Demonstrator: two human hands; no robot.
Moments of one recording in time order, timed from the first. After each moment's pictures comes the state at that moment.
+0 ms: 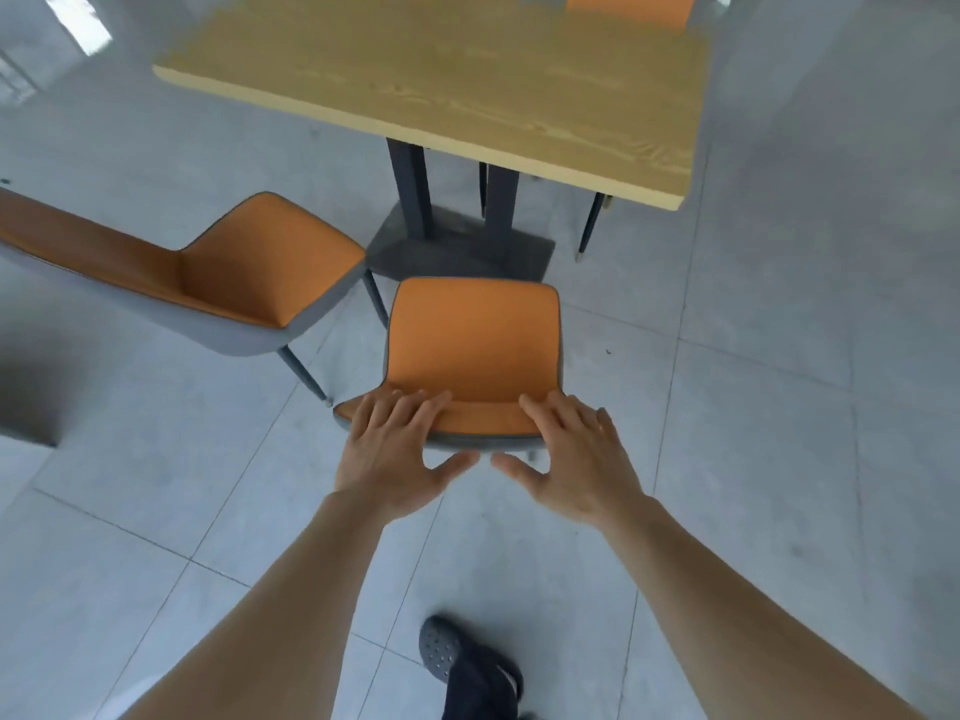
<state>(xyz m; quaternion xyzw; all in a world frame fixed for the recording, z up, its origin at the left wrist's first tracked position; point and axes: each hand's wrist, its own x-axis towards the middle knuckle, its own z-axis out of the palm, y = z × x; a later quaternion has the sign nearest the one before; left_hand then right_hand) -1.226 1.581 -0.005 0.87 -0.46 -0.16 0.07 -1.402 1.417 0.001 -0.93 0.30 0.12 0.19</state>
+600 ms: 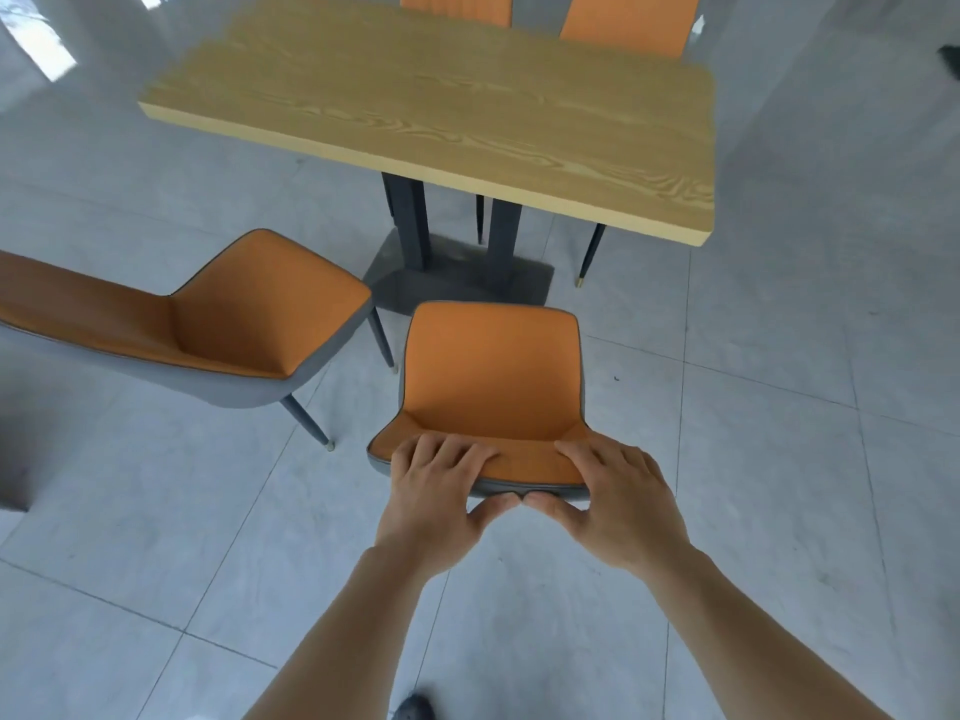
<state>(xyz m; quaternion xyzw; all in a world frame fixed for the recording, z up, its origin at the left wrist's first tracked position) -1.166 1.562 -0.028 0.83 -0.53 -0.14 0.13 -1.346 1.411 -0.017 -0.91 0.36 0.10 0.15</state>
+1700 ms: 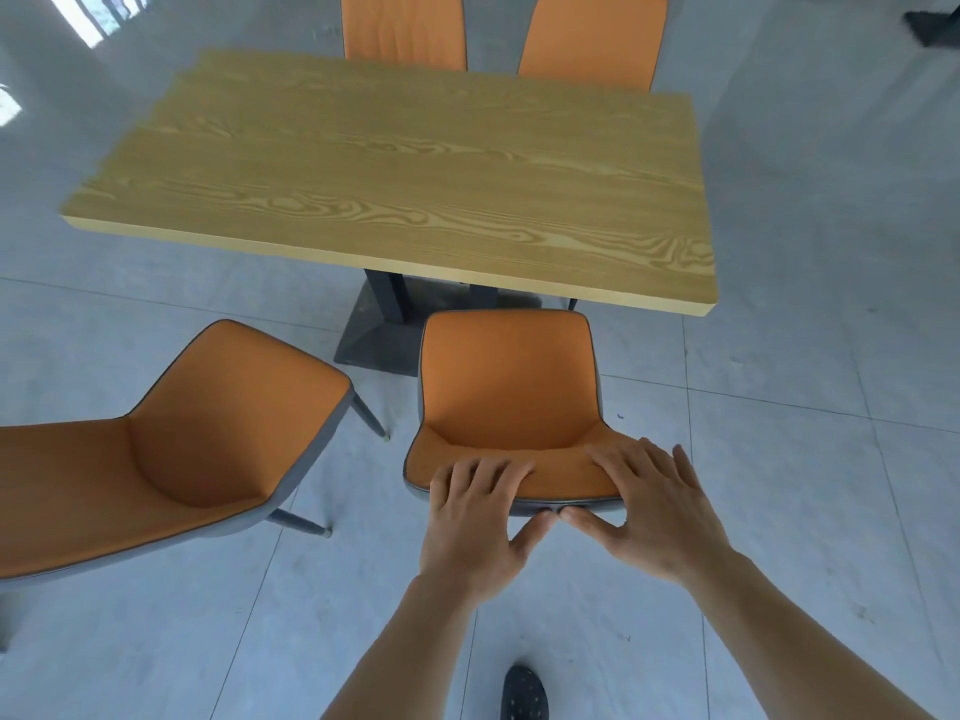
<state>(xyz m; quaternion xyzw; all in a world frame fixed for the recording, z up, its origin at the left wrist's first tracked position) -1.078 1.401 -0.020 0.80 -0.56 -0.16 0.14 -1.263 1.256 -0.003 -0.90 0.39 0.13 0.16</state>
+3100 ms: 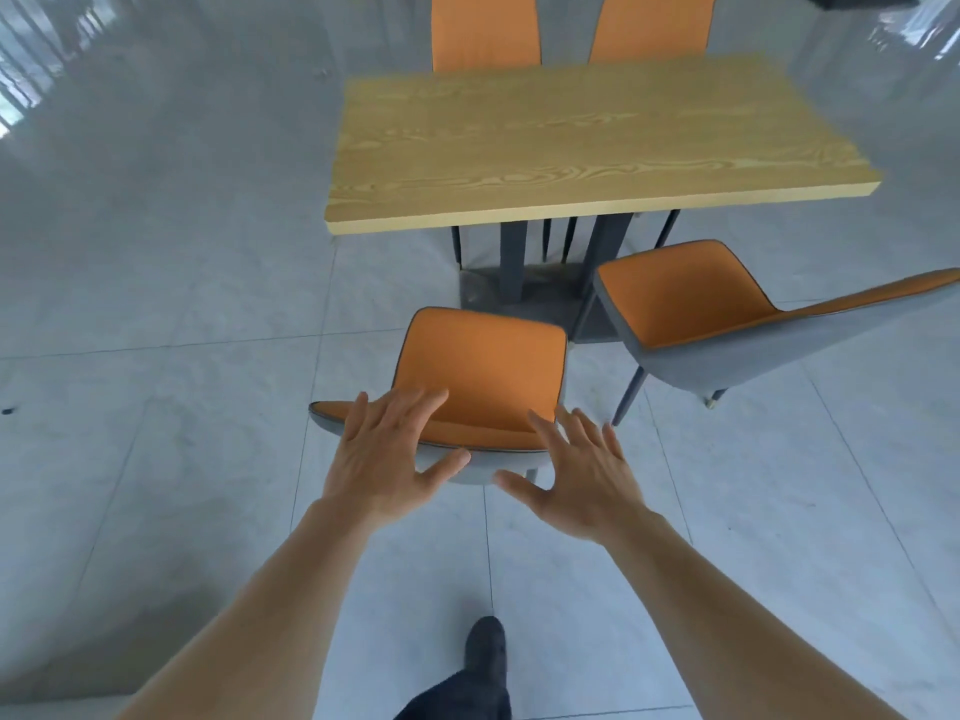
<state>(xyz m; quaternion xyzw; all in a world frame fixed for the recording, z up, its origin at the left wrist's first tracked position) -0.510 1.817 0.041 0.74 -0.65 -0.15 0.06 -0.754 1.744 0.034 -0.83 0.49 0.06 0.24</state>
